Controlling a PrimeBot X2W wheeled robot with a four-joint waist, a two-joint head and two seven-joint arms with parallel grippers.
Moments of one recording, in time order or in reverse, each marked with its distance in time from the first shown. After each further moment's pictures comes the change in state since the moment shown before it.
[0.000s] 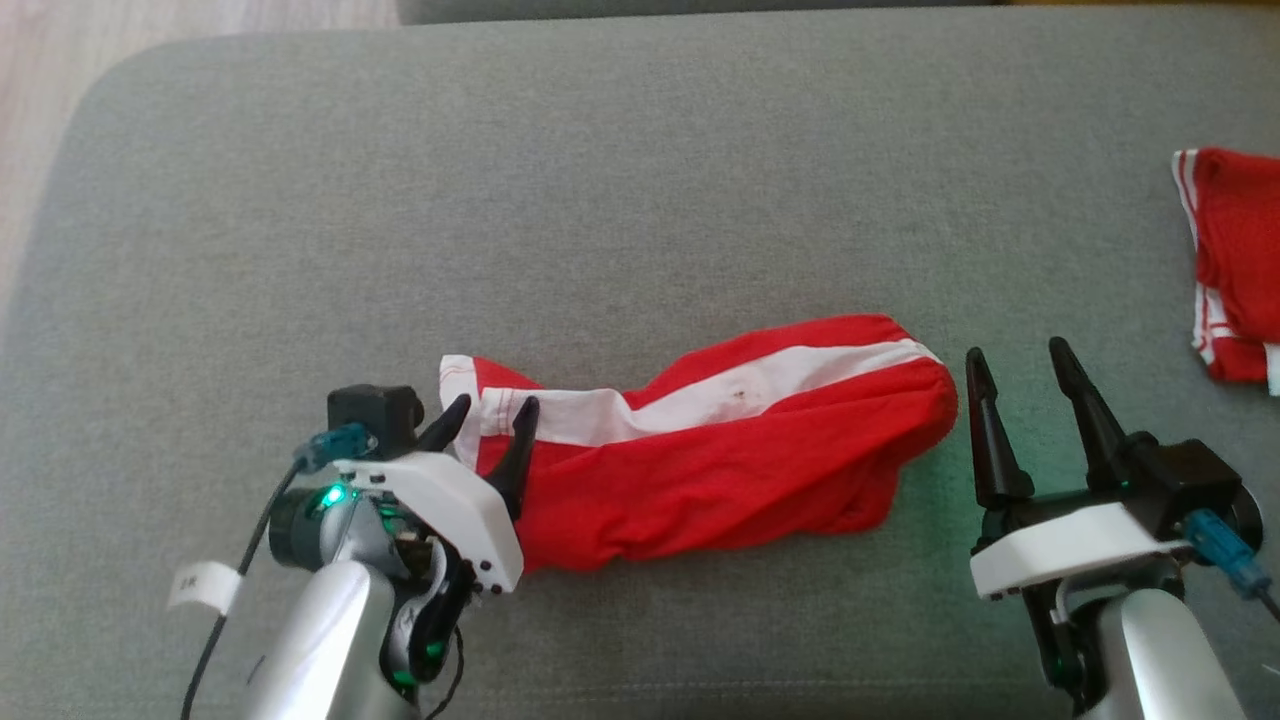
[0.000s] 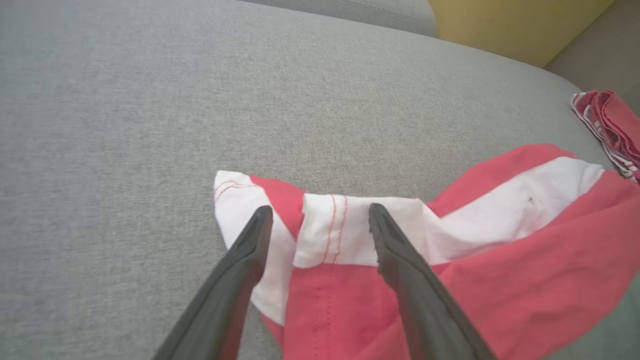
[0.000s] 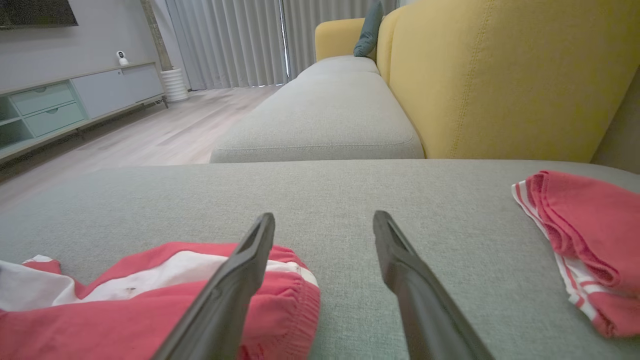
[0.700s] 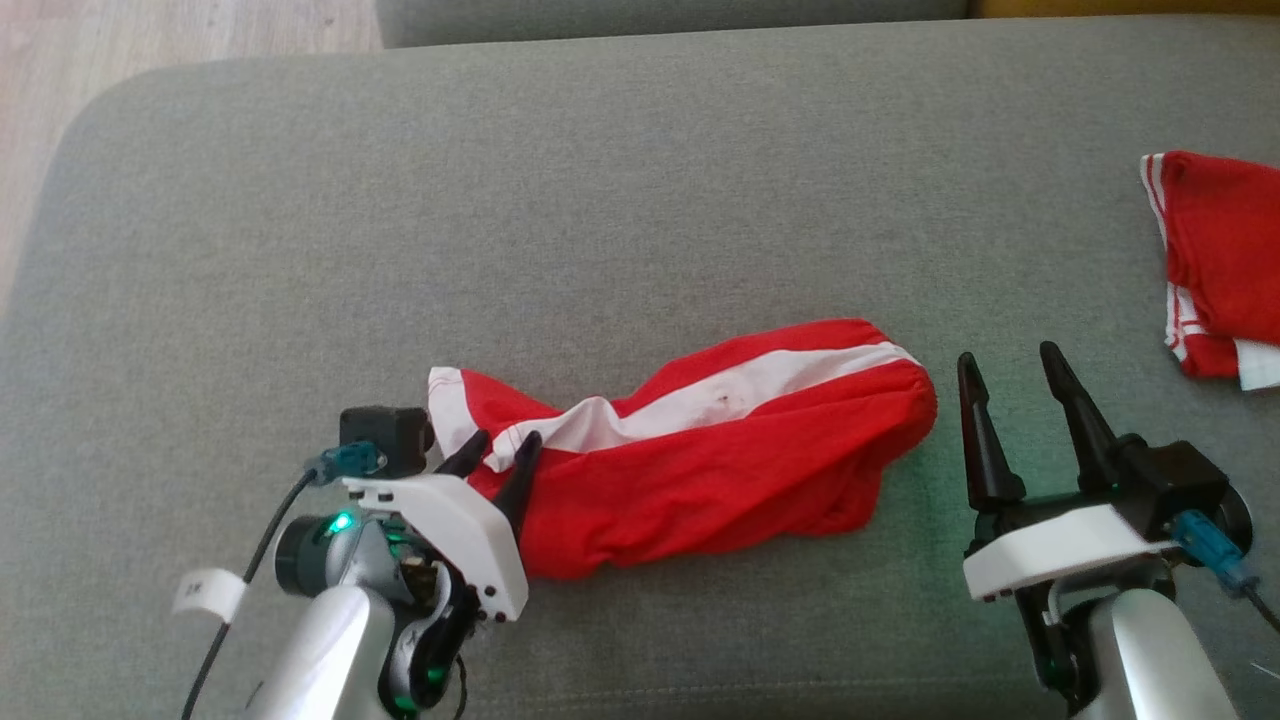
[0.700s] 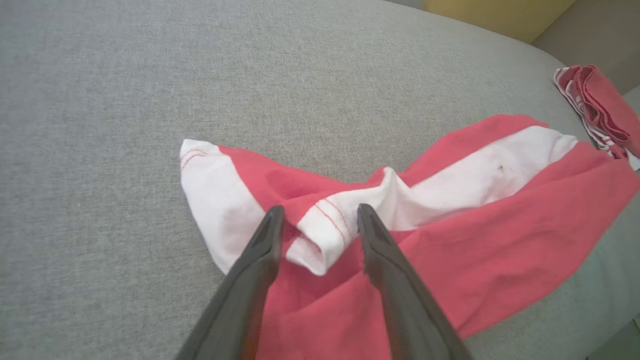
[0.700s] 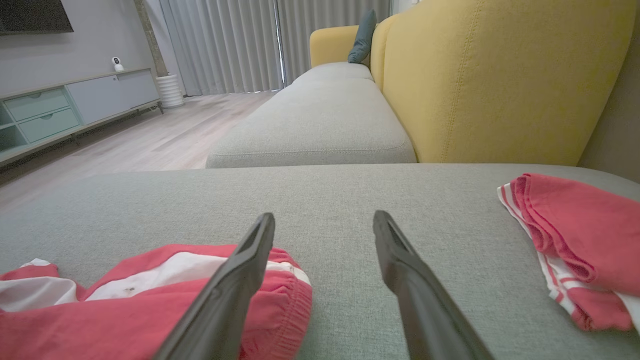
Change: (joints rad) left arm 0.049 0.016 -0.021 -0.062 -0.032 0.020 0.087; right arm -0.007 0.000 0.010 0.028 0.000 0.000 -0.012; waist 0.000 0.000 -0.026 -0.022
